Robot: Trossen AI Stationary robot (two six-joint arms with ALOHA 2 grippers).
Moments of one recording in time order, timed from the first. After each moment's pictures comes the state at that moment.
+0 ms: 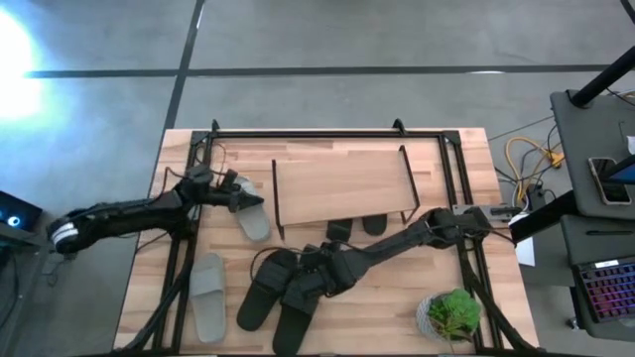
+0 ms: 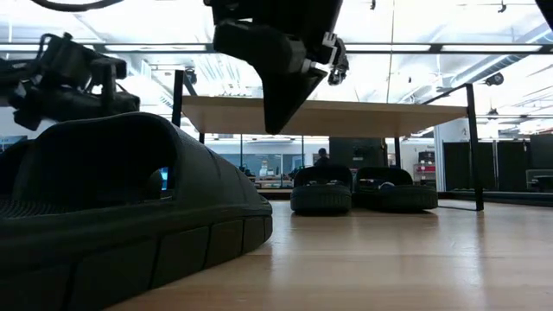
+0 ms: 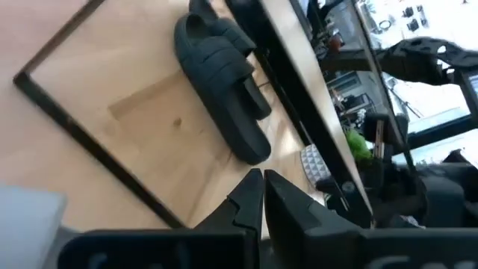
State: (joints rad) left arm 0.61 0.74 0.02 0.48 0.58 -0.85; right arm 0.40 2.33 2.11 -1.26 0.61 0.69
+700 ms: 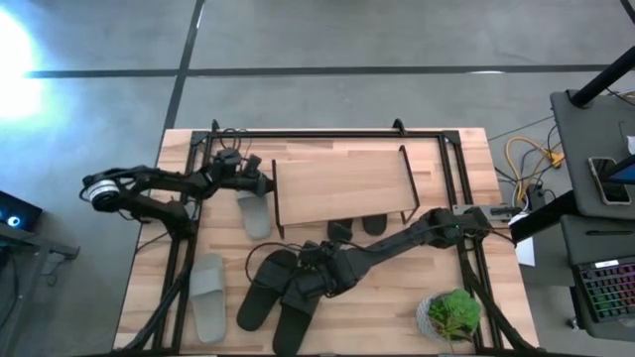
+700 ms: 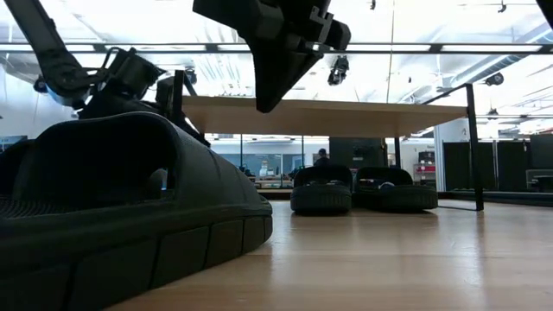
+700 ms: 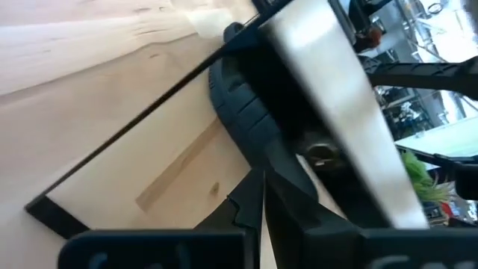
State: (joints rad) left arm 0.62 1.29 0.29 0.64 0.52 -0.72; right arm 0.40 2.33 2.17 -1.28 0.65 0.83
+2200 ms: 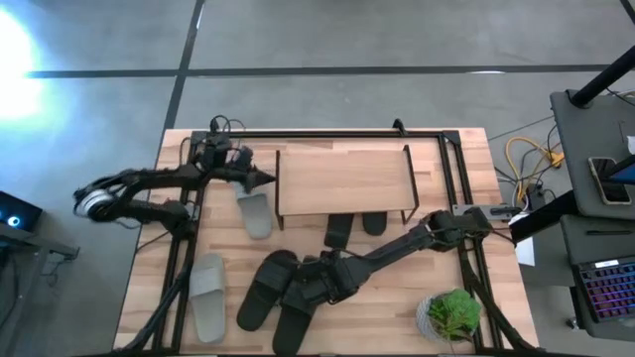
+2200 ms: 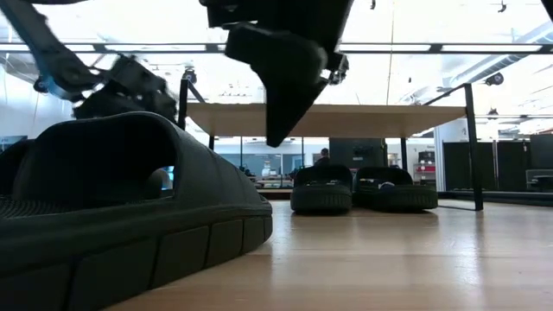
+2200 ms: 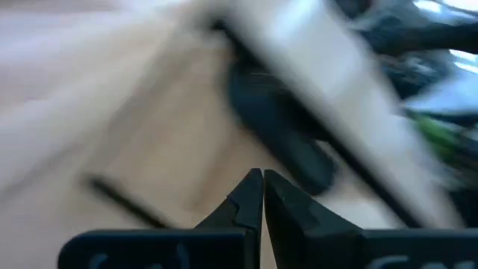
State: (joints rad) left arm 0.82 1.18 0.32 0.41 0.76 -0.39; right arm 0.43 2.33 2.06 -1.19 0.58 0.58
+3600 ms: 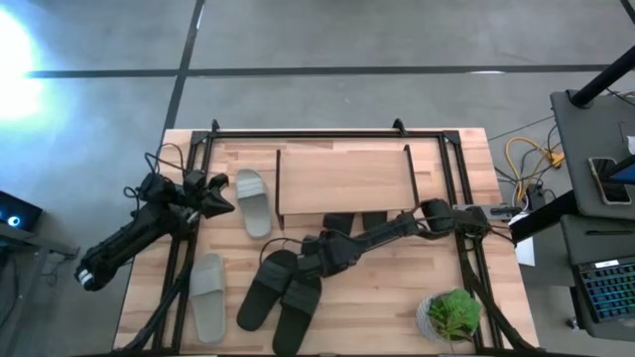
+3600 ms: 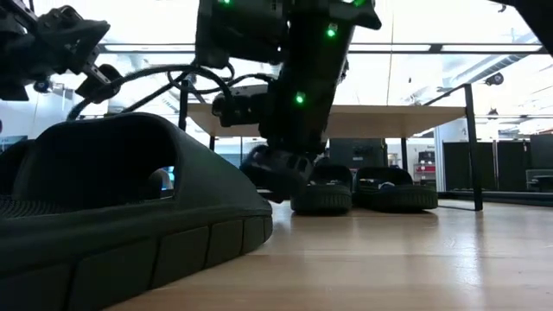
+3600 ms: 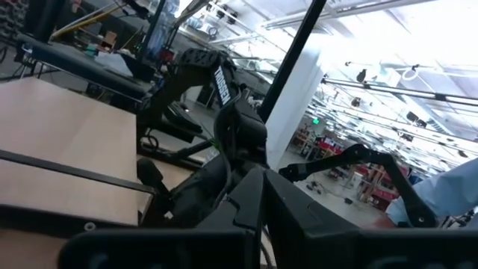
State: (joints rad) left arm 0.73 0.07 0.04 0.34 1.00 -0.74; right arm 0.28 2.34 1.81 -0.96 0.64 0.43
